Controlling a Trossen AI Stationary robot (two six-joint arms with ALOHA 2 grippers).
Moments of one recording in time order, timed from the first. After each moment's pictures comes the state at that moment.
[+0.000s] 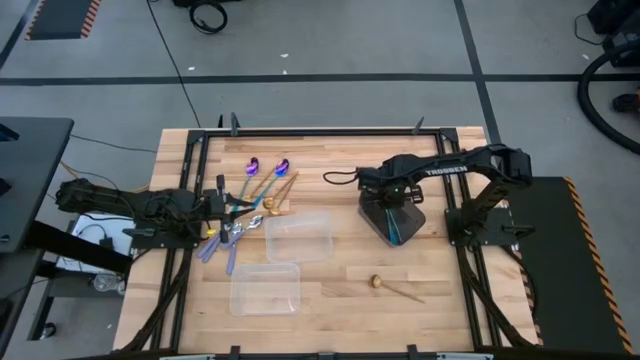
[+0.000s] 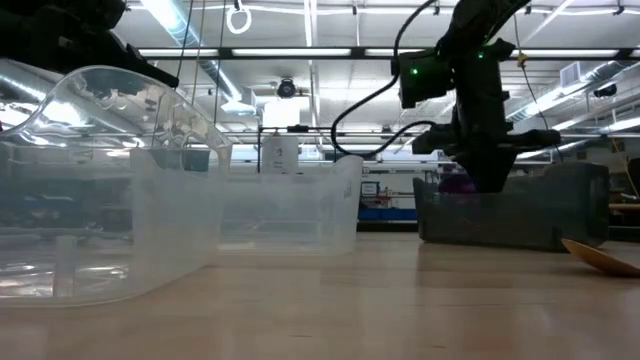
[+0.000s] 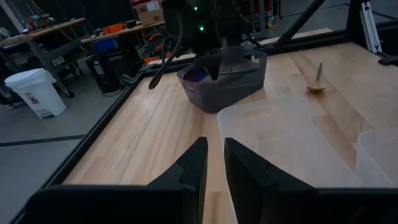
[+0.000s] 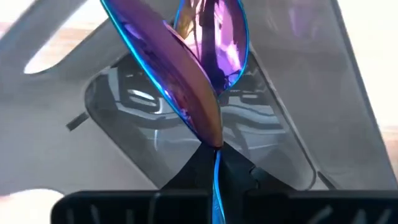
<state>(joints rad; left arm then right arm) -0.16 0.38 0.24 -0.05 -0.35 0.15 -0.22 1.60 1.02 -0.99 -0.01 1.29</state>
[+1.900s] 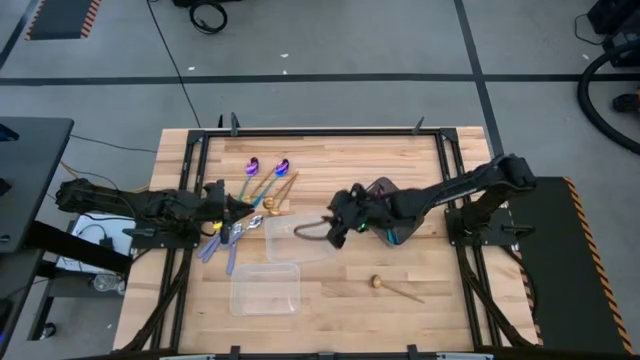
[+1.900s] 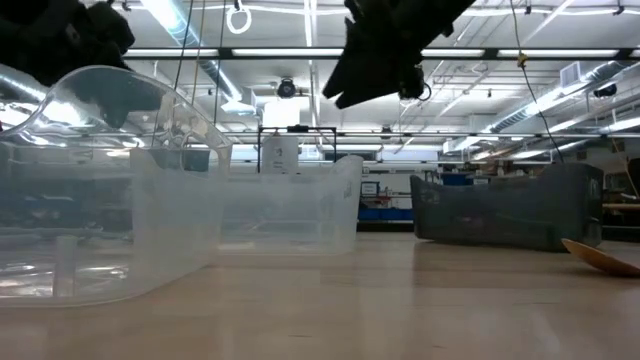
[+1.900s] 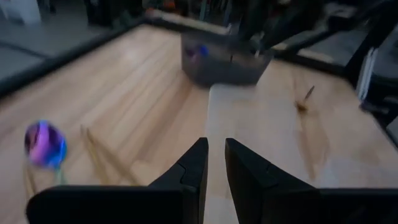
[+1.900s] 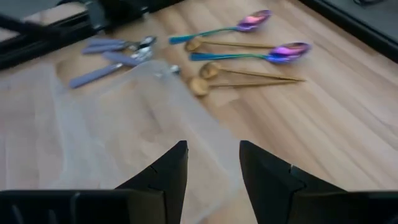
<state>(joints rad) -0.16 0.38 0.24 -0.17 -0.35 -0.32 0.19 1.62 1.14 -0.23 0.45 0.51</state>
